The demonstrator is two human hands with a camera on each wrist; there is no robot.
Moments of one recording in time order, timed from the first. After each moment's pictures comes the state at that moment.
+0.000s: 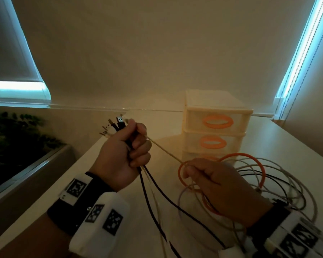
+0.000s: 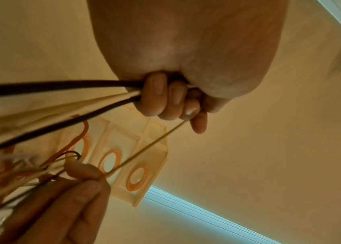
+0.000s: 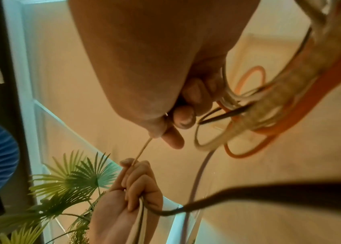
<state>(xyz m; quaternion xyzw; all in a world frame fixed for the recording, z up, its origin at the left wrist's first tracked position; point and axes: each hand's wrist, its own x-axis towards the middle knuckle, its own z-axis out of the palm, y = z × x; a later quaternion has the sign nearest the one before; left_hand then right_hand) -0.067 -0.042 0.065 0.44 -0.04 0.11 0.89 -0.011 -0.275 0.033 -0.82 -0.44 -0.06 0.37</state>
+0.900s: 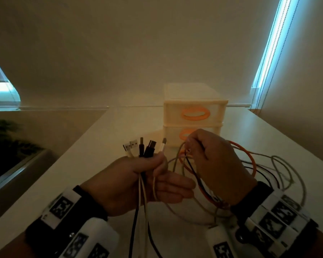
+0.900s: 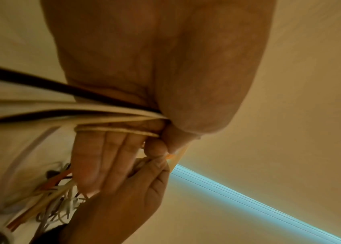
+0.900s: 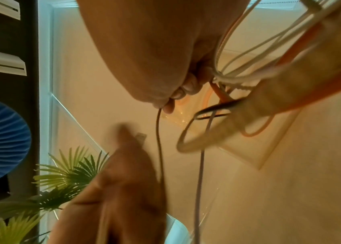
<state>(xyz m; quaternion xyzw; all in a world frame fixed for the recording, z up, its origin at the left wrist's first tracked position) -0.080 -0.089 0.052 0.54 -0.11 -0.21 0.81 0.004 -0.285 0.042 -0.81 -0.35 -0.24 0.39</state>
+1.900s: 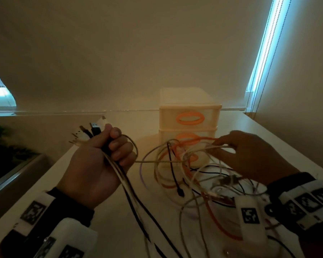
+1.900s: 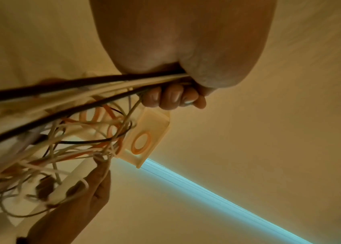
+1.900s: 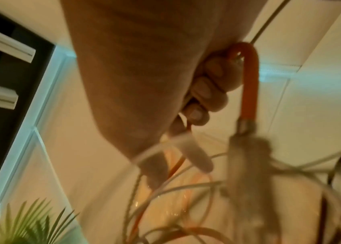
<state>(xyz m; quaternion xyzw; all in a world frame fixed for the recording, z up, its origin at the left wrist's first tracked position) -0.075 -0.069 0.073 0.38 -0.02 0.09 0.92 0.034 -0.358 0.069 -0.93 -0.25 -0.16 0.23</state>
